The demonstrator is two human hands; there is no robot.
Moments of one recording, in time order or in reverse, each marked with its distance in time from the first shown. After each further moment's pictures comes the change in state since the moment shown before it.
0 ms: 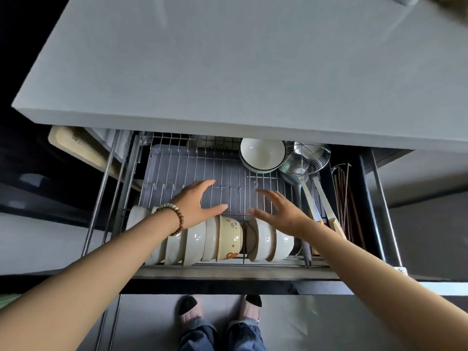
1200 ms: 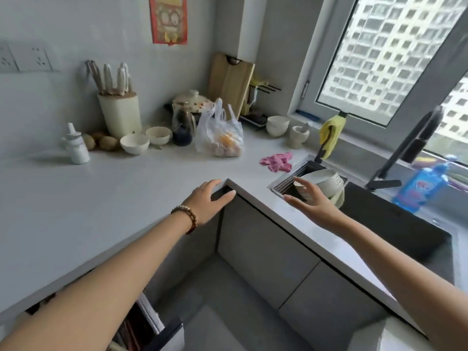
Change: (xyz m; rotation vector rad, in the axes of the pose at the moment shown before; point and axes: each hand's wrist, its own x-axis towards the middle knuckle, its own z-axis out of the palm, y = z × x) left_hand -0.069 0.650 0.153 0.098 -0.139 0.807; right_hand -0.544 0.260 -0.342 0.355 1.092 0.267
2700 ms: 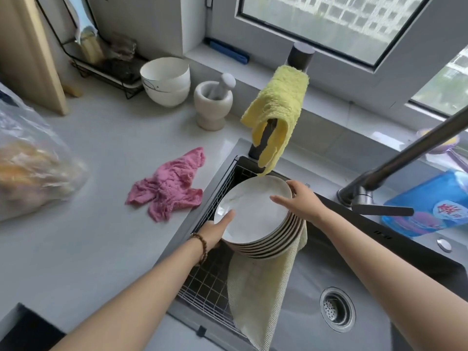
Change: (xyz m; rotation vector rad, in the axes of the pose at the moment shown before) left_hand 0.500 0.055 0.380 -0.462 -0.570 -0.612; right_hand 0.395 0.366 -0.166 -0.185 0.066 0.551
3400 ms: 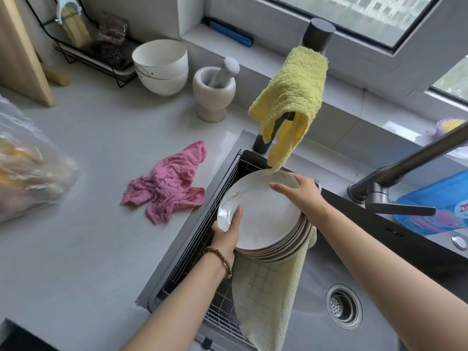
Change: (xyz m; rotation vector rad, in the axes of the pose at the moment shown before) left_hand 0.006 -0.005 0.037 -0.635 0.078 -0.009; right_hand 0.022 -0.004 0.022 0.481 0.064 0.116
